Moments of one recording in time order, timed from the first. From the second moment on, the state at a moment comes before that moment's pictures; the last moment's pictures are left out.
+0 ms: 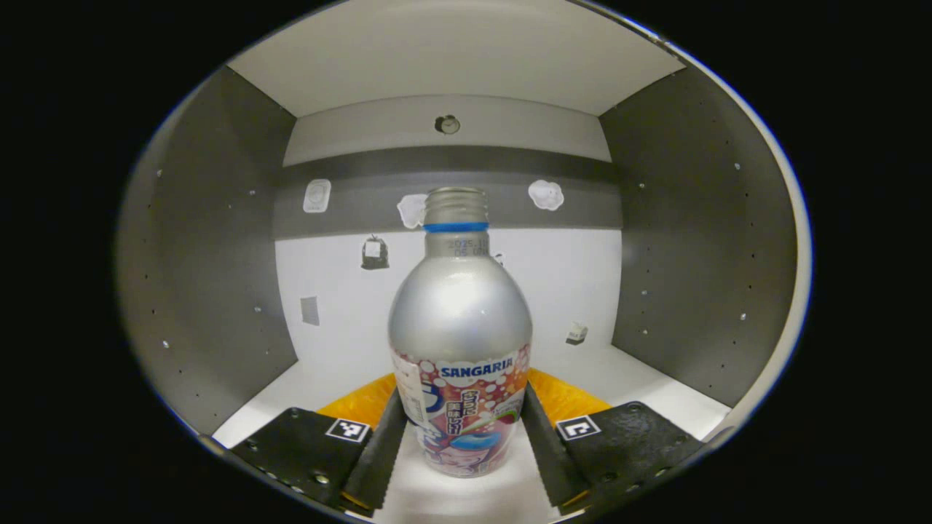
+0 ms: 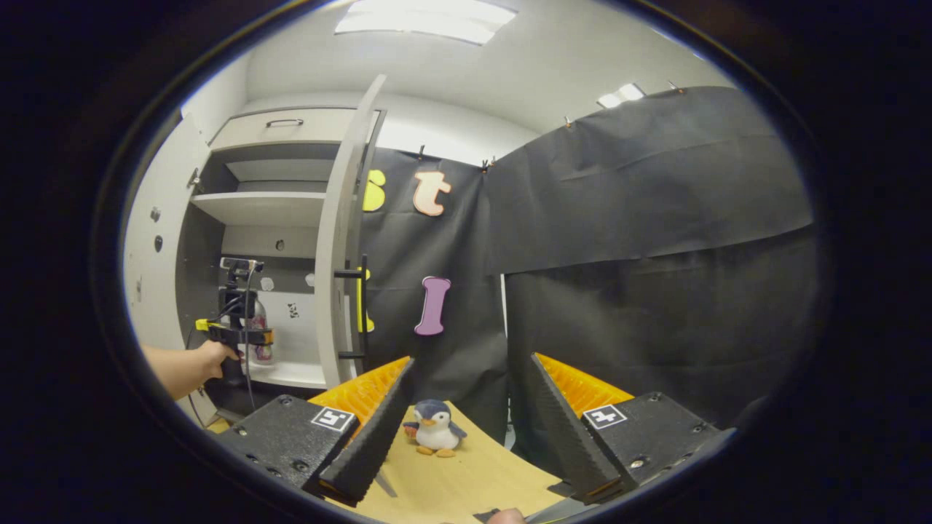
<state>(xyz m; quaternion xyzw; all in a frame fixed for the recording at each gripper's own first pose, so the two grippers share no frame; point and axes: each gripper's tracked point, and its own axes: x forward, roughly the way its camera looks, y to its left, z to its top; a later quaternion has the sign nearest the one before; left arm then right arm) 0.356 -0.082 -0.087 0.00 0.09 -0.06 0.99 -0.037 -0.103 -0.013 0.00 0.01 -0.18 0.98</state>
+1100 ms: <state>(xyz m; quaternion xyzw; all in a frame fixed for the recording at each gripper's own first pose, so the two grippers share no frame) 0.191 -0.038 -0.058 0.02 0.05 -0.04 1.00 -0.022 -0.045 -0.030 0.01 0.03 -0.03 1.00</state>
